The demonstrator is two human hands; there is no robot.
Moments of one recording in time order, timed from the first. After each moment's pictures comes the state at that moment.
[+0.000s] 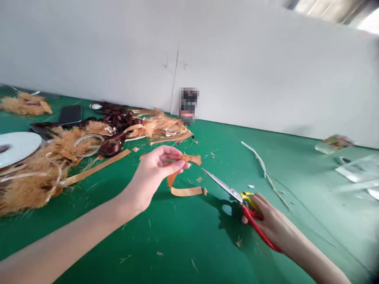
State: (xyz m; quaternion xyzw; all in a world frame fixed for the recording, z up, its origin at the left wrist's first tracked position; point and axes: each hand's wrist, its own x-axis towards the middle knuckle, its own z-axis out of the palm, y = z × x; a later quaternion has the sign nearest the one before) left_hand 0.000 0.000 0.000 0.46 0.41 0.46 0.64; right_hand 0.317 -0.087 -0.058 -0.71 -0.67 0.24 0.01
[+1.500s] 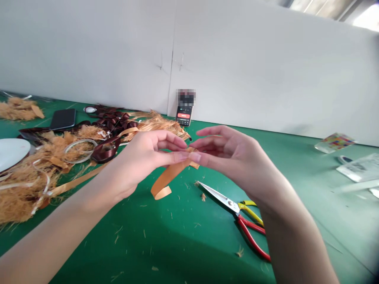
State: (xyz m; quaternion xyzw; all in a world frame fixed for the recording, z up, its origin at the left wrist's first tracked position) left_hand -0.005 0.022 0.050 0.60 0.46 0.37 0.54; right_hand 0.178 -0.004 0.066 -0.52 -0.61 0.42 0.43
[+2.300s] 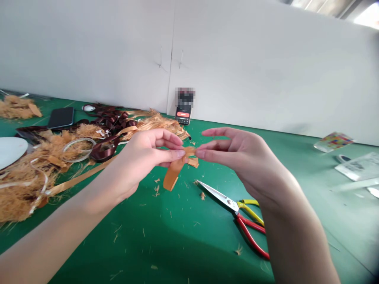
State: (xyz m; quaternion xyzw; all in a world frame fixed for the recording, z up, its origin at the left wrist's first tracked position) left_hand -0.001 0.019 0.050 0.55 0.48 0.40 0.56; right_hand 0.181 -0.003 0.071 -0.57 -0.53 0.46 0.43
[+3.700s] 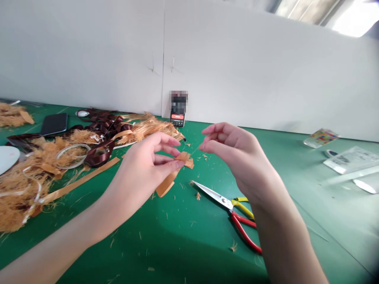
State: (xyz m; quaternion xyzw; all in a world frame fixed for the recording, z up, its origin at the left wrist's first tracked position) left_hand 0.005 0.008 0.042 0.64 0.48 0.39 0.46; right_hand 0.181 -0.004 0.070 -0.58 -0.56 0.35 0.47
